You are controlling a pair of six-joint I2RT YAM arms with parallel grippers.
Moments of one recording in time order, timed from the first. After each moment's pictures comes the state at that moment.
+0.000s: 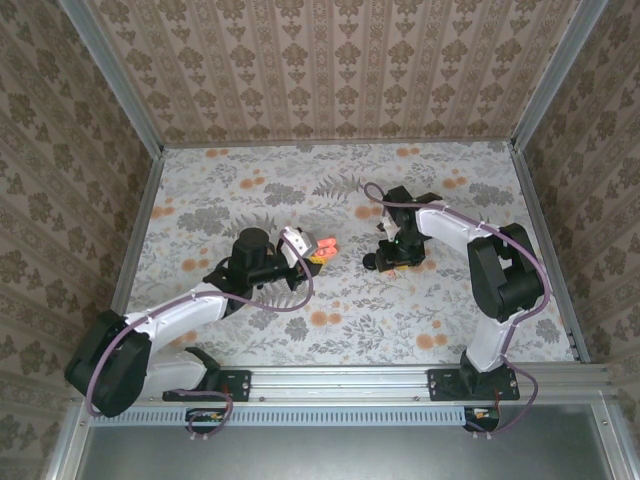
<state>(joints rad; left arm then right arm) -0.67 1.20 0.52 0.30 0.50 0.19 0.36 1.81 1.22 -0.93 -0.19 0.13</state>
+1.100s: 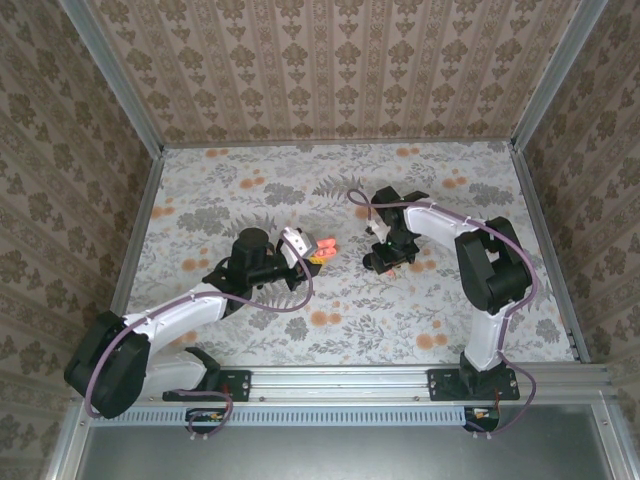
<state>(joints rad) -0.67 1.20 0.53 0.28 0.50 0.20 0.41 1.90 1.30 -0.96 -0.10 -0.03</state>
